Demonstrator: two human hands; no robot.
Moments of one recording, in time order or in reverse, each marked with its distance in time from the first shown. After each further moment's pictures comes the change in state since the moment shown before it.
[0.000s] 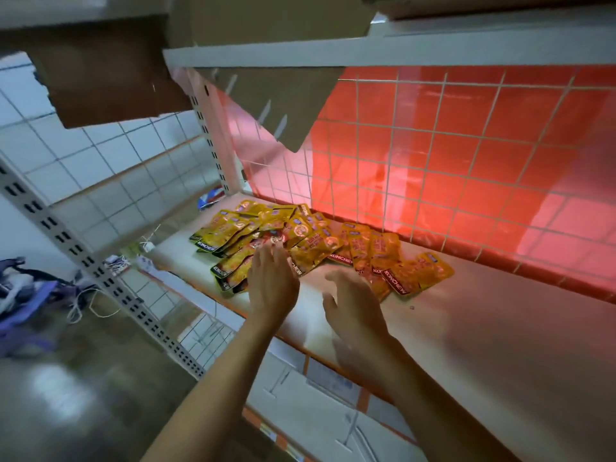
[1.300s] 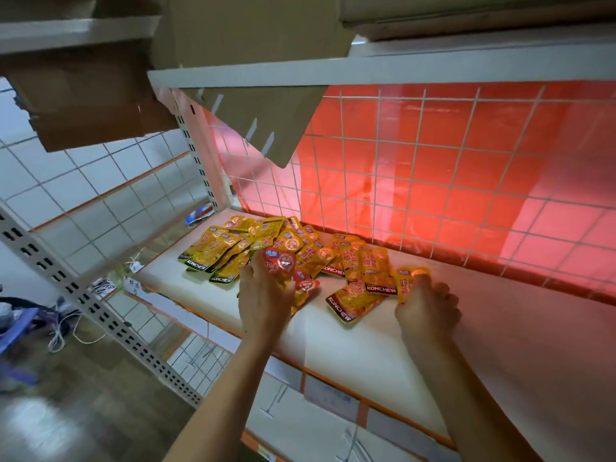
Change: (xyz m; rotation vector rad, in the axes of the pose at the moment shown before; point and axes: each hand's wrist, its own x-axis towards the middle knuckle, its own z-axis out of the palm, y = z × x) left_hand -0.004 0.009 -0.013 -0.362 0.117 -0.201; right_hand 0.015 0.083 -0.038 -0.306 0.183 0.661
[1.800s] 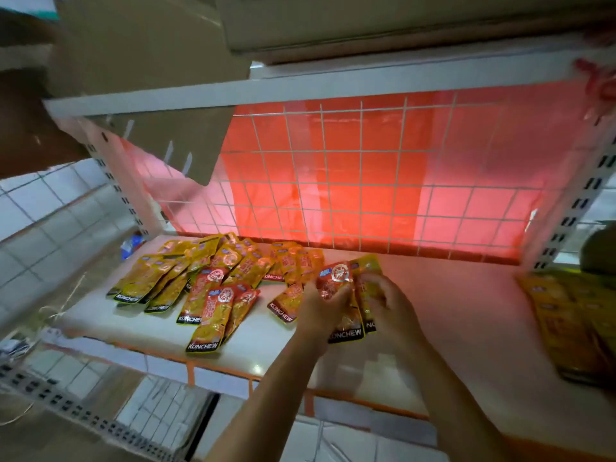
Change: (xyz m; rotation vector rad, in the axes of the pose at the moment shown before) left_hand -0.087 0.115 0.061 -0.699 -0.647 -0.188; right_hand -0.032 0.065 -0.039 0.798 -0.077 -0.239
